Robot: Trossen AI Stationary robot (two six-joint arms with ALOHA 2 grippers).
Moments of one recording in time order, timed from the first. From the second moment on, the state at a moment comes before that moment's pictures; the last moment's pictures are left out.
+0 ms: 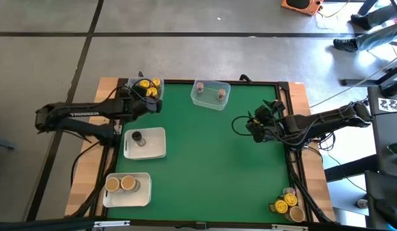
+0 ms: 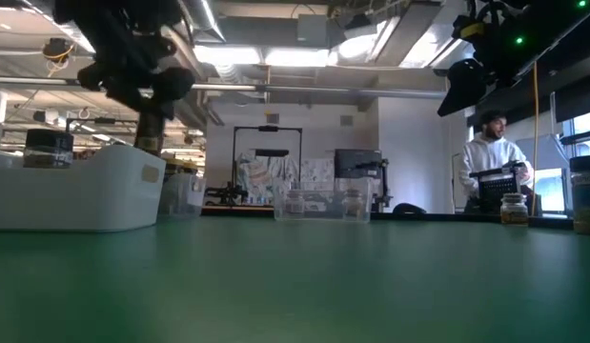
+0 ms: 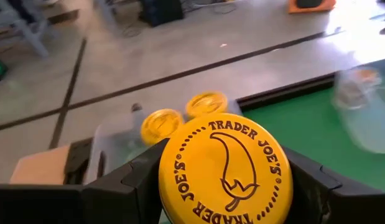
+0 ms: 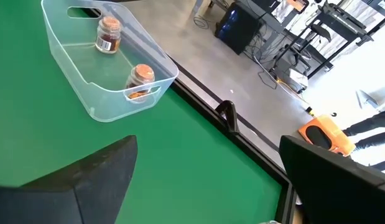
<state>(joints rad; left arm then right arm) 0.24 1.03 0.75 -0.68 -0.98 -0.72 0.18 1.05 0.77 -0.89 1.07 0.67</state>
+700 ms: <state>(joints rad) 0.46 1.04 0.47 -0.15 -1.00 -0.44 0.18 1.05 0.77 -0.89 1.06 0.67</state>
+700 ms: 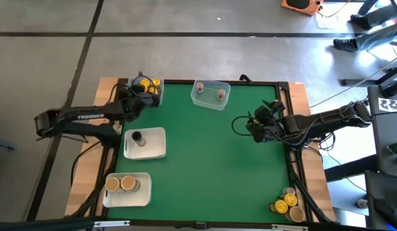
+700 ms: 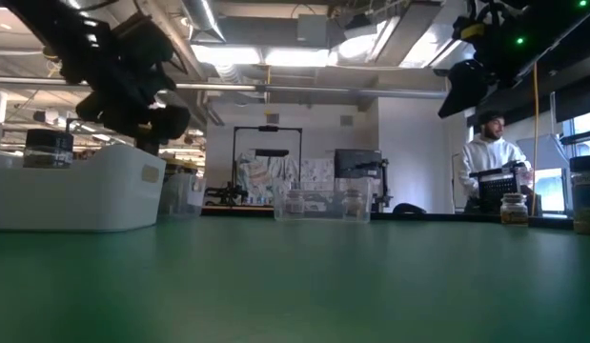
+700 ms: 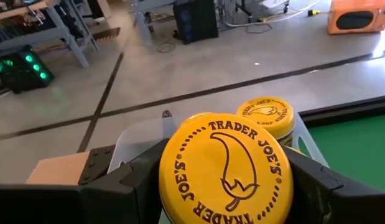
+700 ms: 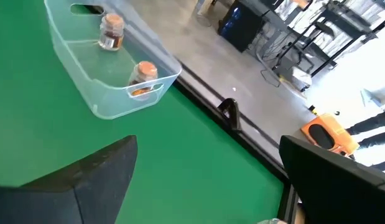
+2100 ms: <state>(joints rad) 0.55 0.81 0.33 -0.13 -0.61 -0.17 0.18 1.05 0.77 -0.88 1.03 0.67</state>
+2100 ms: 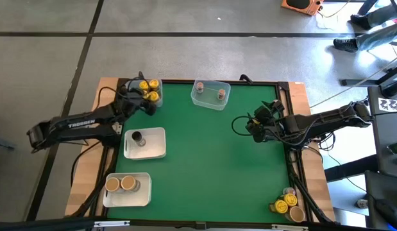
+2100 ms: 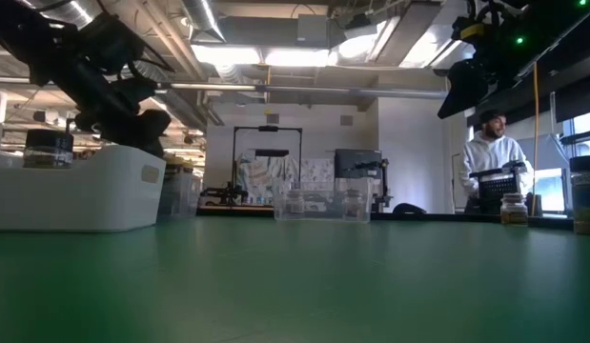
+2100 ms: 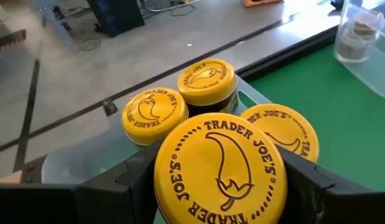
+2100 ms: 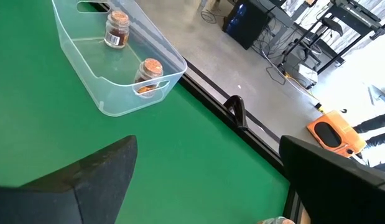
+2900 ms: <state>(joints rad) 0.60 0.79 0.39 -0.13 -0.56 -0.10 0.18 1.05 0.77 -0.88 1.01 0.67</state>
